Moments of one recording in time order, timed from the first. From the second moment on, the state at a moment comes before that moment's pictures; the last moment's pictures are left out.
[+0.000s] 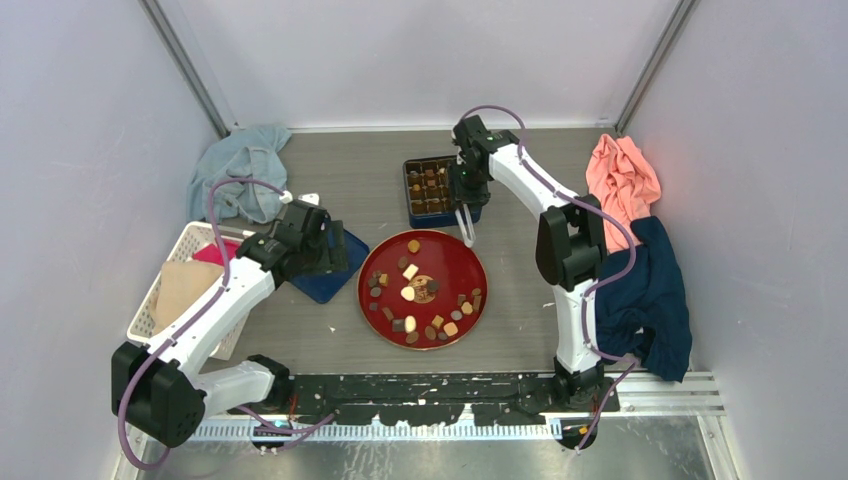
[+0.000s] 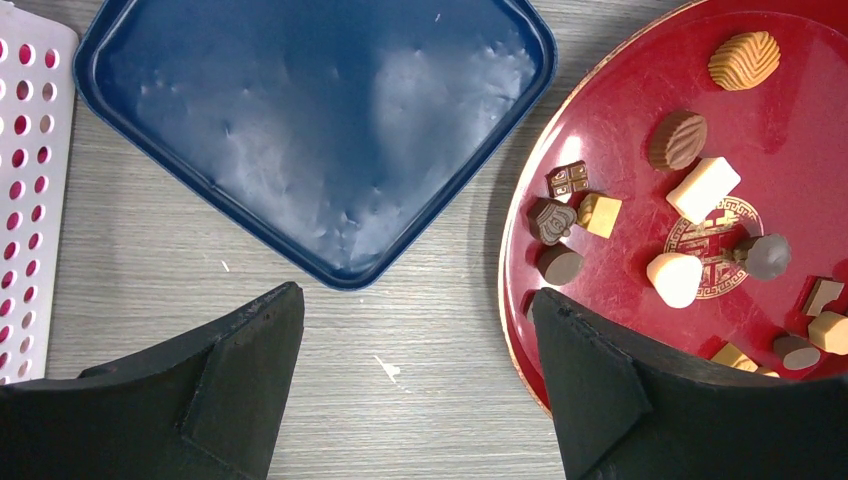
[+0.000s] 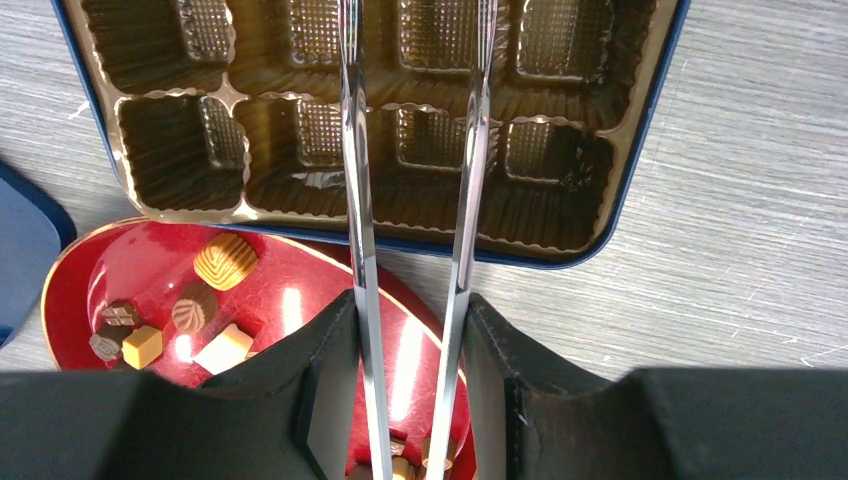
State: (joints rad) left arm -0.44 1.14 0.91 -0.74 -0.21 -0.50; right arm 0.41 2.13 1.90 -0.95 -0.07 0.28
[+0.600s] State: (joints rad) left arm -0.44 1.13 0.91 -0.74 -0.21 -0.50; right arm 0.43 2.13 1.91 -0.96 -0.08 0.27
